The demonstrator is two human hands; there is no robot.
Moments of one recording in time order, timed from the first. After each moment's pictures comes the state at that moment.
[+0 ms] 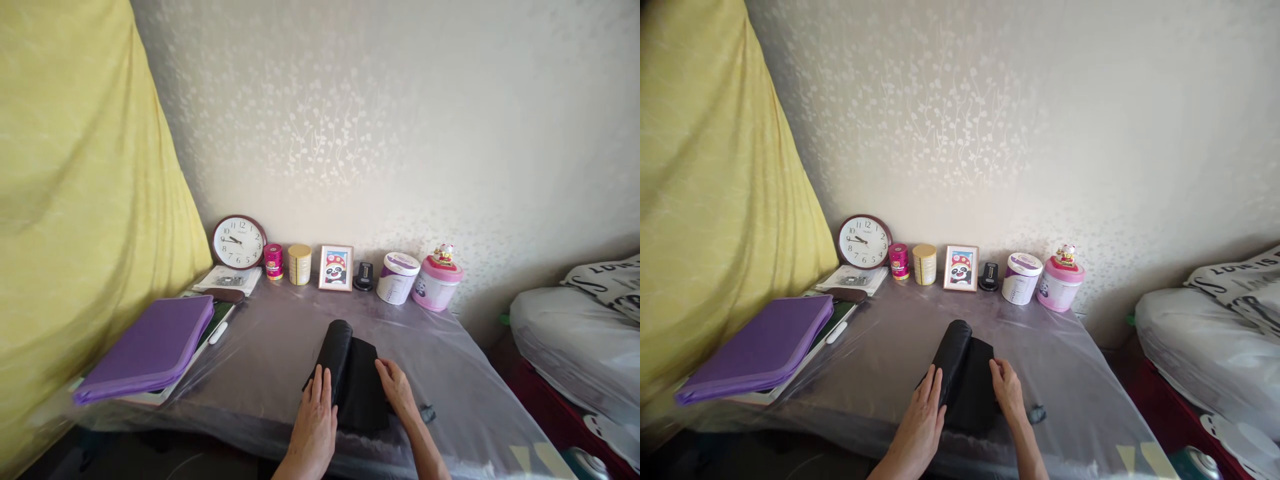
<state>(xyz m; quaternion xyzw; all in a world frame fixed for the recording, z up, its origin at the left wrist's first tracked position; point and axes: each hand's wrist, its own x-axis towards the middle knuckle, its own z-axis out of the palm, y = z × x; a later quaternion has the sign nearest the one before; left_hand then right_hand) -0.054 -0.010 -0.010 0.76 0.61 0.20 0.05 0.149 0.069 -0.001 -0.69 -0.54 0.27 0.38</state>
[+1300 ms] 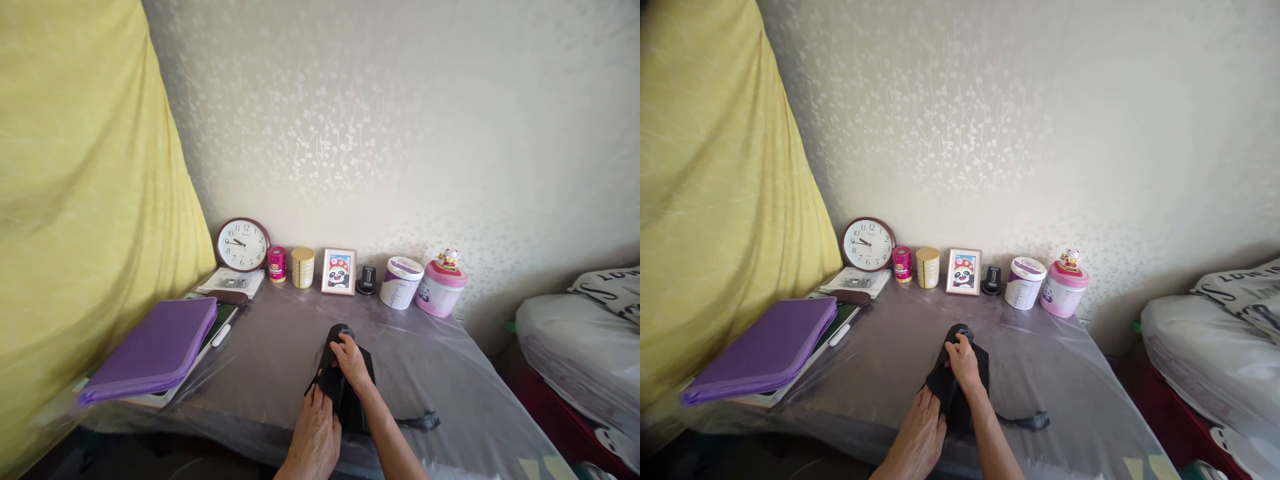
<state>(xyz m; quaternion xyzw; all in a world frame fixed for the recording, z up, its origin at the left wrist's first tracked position) -0.053 -0.008 -0.010 0.75 0.61 0.23 0.02 0.044 0.110 0.023 -0.57 -0.63 0.37 0.37</state>
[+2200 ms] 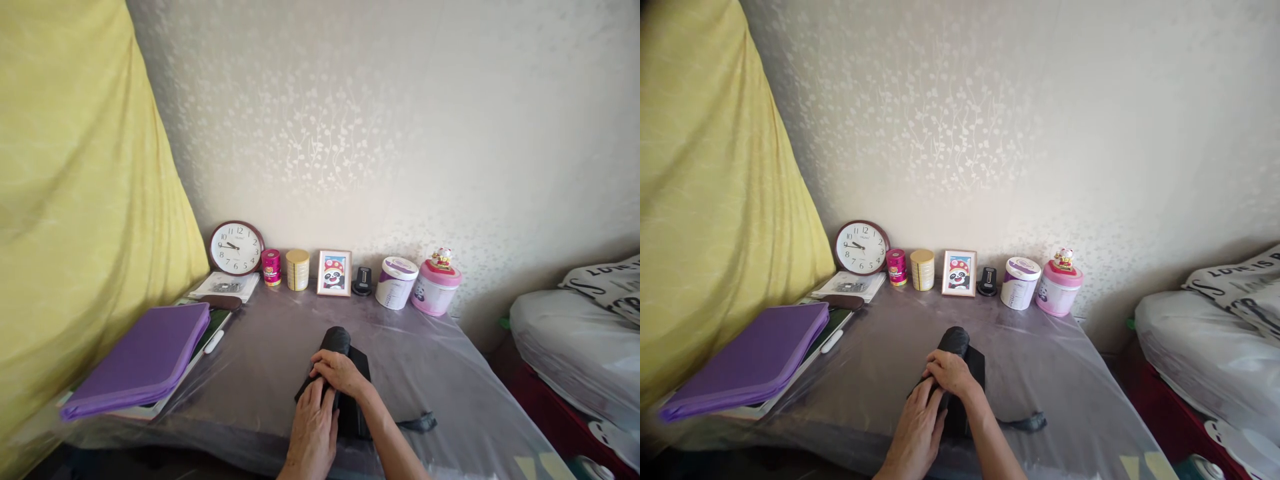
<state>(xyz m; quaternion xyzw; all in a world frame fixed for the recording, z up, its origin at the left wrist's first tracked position) -0.055 -0.004 0.009 0.77 0.58 0.27 0.02 0.041 0.093 0.057 -0.46 -0.79 0.36 0.19</state>
